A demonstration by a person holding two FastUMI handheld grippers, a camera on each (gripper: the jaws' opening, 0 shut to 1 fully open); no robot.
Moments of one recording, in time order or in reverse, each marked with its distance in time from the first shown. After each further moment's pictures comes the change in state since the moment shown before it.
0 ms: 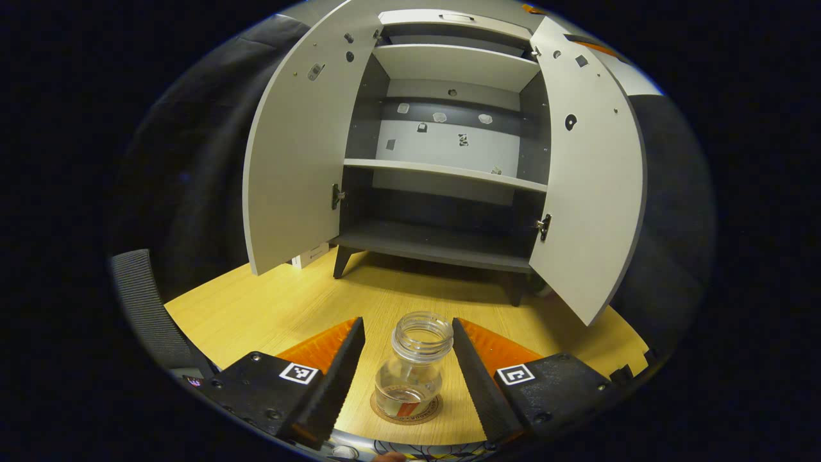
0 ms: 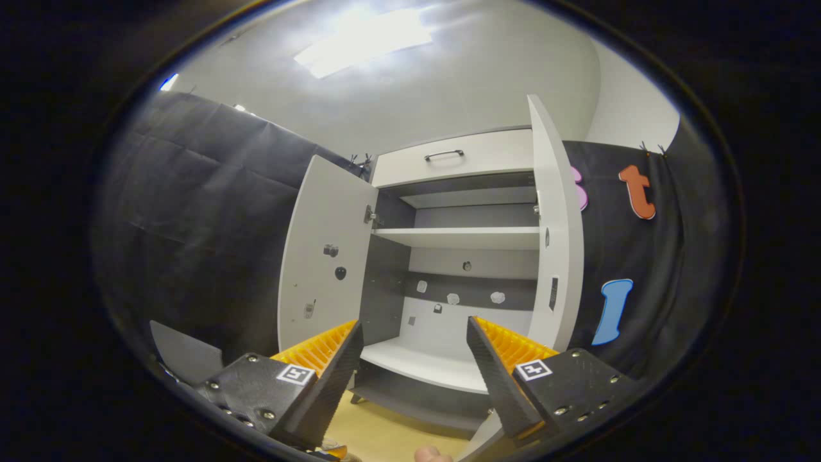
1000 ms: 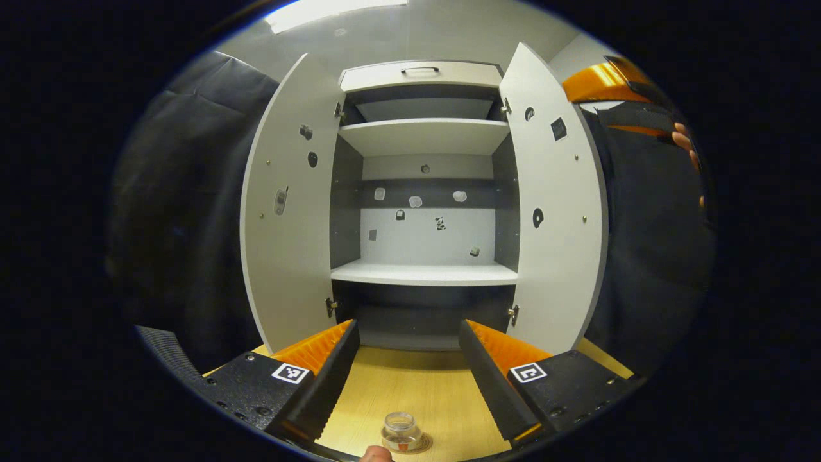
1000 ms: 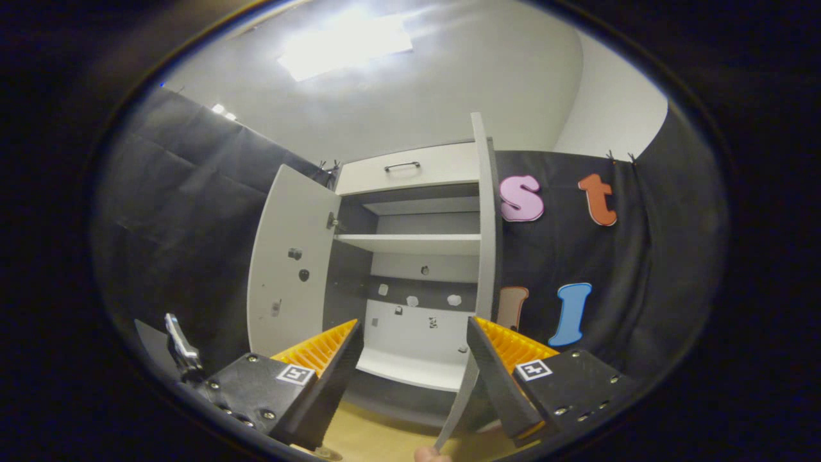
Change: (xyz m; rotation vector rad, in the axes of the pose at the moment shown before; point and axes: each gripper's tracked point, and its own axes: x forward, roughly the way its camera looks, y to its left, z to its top) left arm -0.046 -0.047 0.188 0.110 -0.242 -0.028; right arm -0.051 -0.072 0.012 -0.023 -0.032 -0.173
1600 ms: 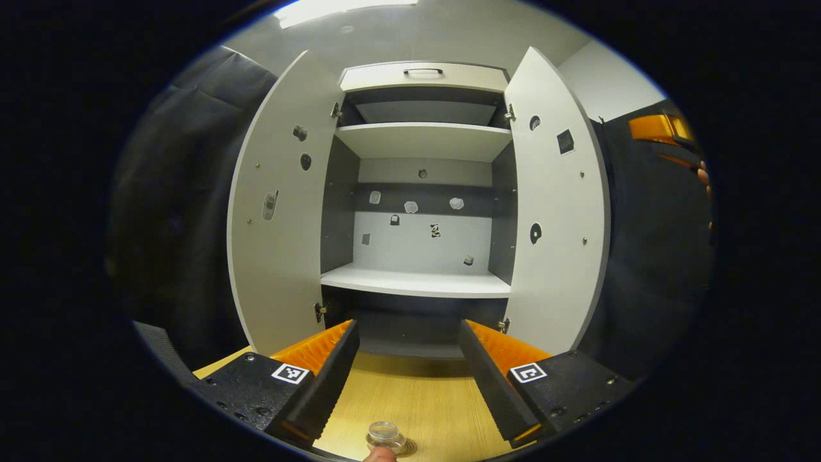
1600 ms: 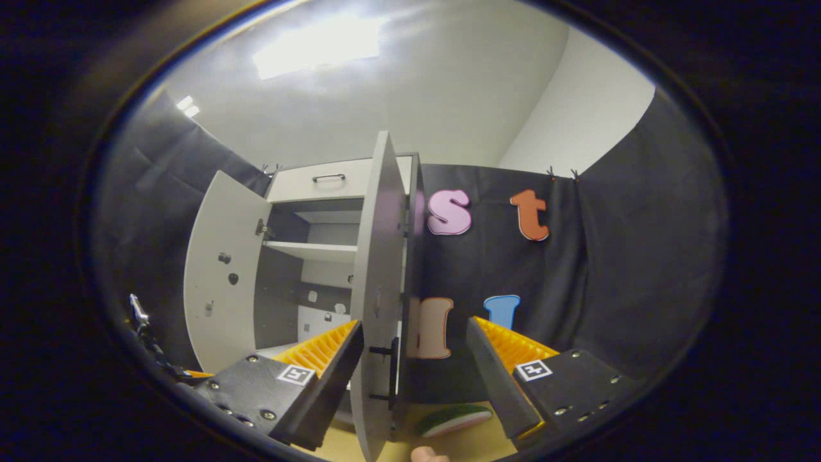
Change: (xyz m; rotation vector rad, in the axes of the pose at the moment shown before) left arm 0.012 -0.001 0.010 -0.058 0.016 0.005; right arm -0.022 -0.117 0.018 -0.031 -0.039 -0.275
